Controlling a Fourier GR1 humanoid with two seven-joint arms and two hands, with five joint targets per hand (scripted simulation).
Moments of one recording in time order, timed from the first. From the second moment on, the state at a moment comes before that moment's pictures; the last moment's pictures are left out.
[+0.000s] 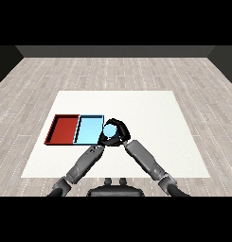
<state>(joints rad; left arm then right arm) -0.48 0.01 -0.52 -0.98 0.27 0.39 -0.41 -0.56 -0.01 0.51 -1.20 -0.24 -0.29 -0.32</state>
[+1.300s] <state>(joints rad) -0.45 0.03 -0.51 -0.98 0.30 0.47 -0.43 -0.59 -0.02 0.59 -1.20 -0.36 -0.35 -0.34</state>
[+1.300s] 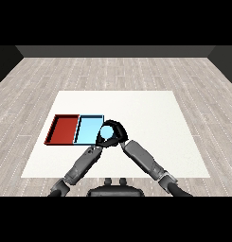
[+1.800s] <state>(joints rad) -0.45 0.01 -0.50 -0.97 0.33 0.44 -0.42 -0.55 -0.01 0.54 -1.26 -0.36 -0.31 -0.28</state>
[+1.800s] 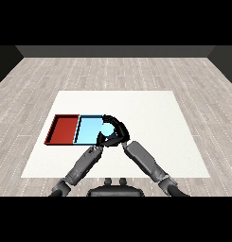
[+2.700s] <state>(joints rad) -0.45 0.01 -0.42 -0.93 0.23 0.43 -0.43 -0.37 -0.05 0.40 -1.47 -0.32 -0.18 -0.21</state>
